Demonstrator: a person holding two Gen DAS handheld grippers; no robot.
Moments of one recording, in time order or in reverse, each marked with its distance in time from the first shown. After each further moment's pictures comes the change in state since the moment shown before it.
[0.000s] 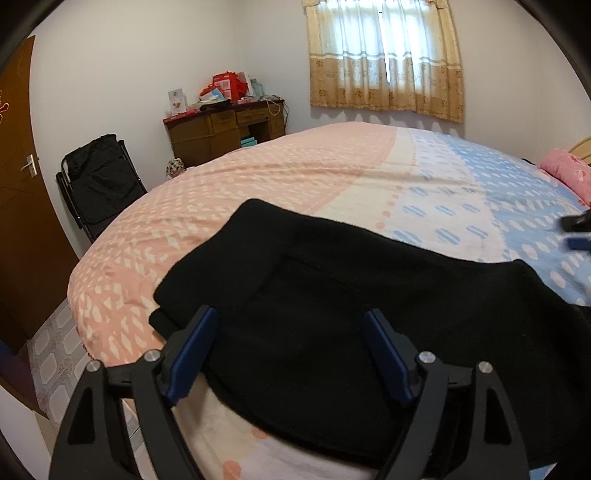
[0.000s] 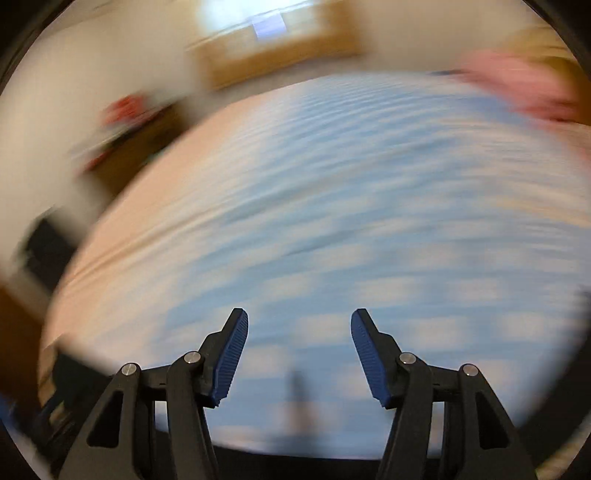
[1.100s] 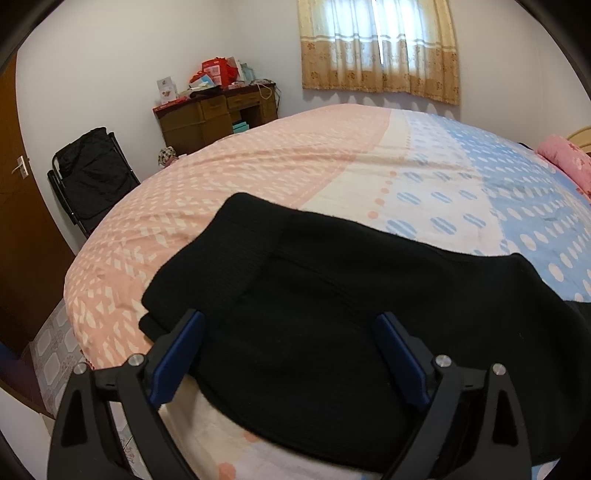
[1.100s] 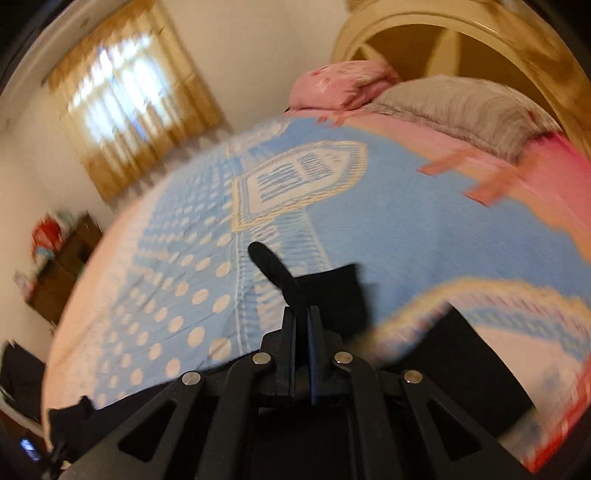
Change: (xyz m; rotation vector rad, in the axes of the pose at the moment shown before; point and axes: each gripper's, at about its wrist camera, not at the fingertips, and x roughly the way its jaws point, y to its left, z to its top) left arm 0.006 -0.008 0.010 0.027 0.078 -0.012; right arm -0.171 -0.220 -0.099 0.400 -0.209 -0.113
